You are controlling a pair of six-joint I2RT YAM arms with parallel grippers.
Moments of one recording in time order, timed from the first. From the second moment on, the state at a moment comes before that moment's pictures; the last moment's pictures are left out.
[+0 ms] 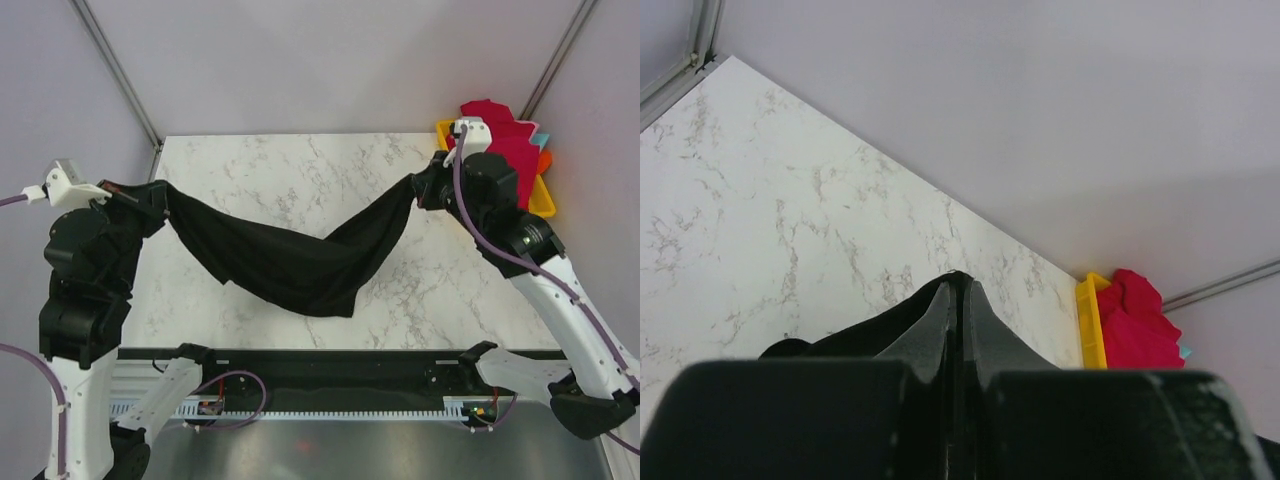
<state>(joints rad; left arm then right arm) -0.21 0.76 1.47 -0.78 -0.32 -0.68 0.53 1.06 1.38 -0.61 0.17 0.35</state>
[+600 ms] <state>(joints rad) -0.20 1.29 1.38 -0.69 -0.36 -0.71 0.34 1.65 1.43 -0.53 0.10 0.41</state>
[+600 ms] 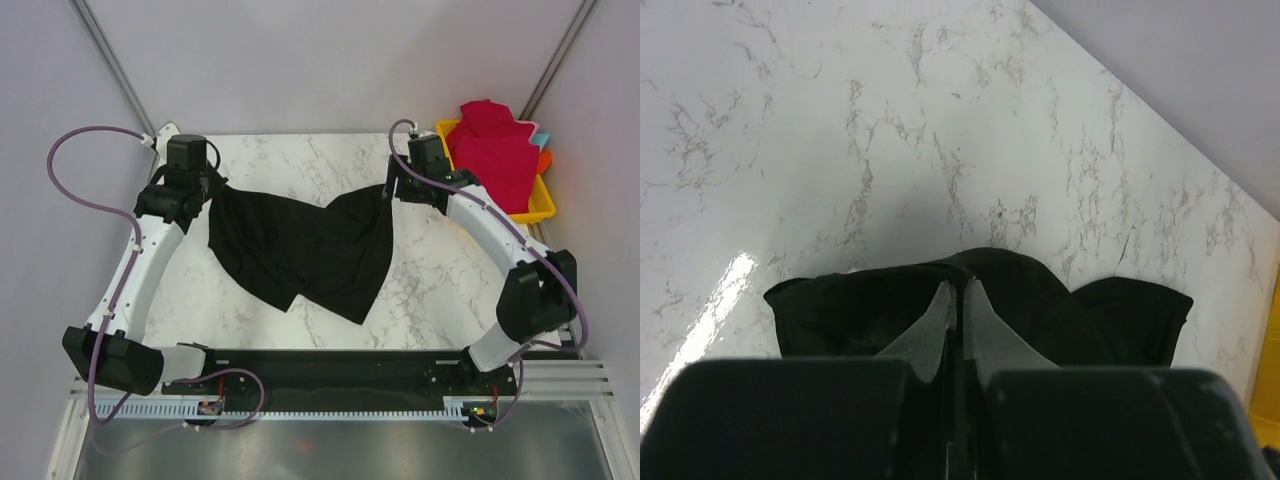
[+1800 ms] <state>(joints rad) -0.02 1.40 1.30 -0.55 -0.13 -0.77 1.07 1.39 0.64 -0.28 0.25 0.67</state>
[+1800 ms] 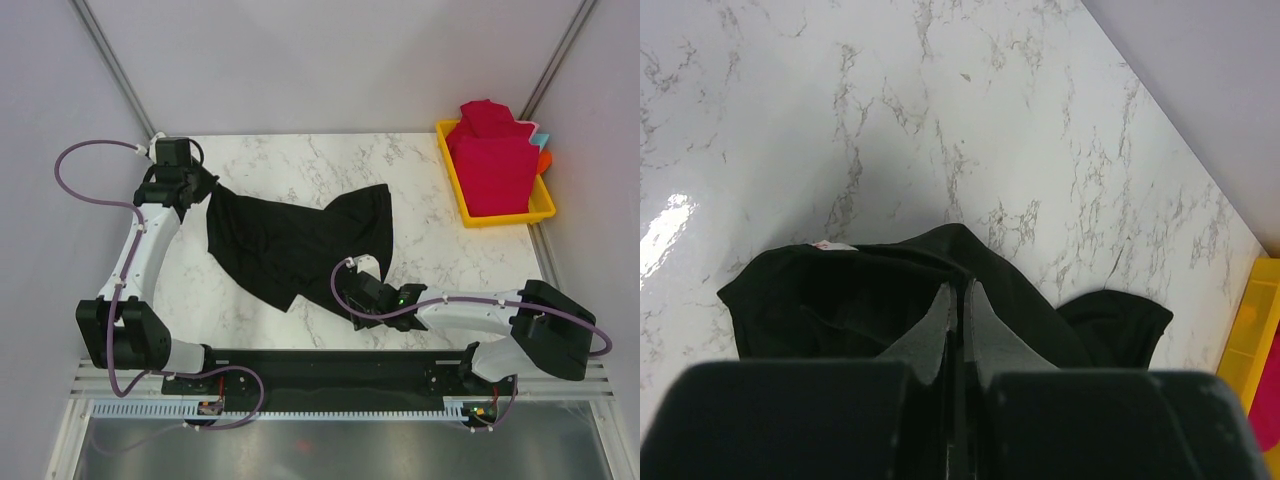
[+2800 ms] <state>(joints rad) -0.02 1.40 1.29 -0.54 -0.13 -0.77 1.03 1.36 0.66 -0.29 0.31 0.68</state>
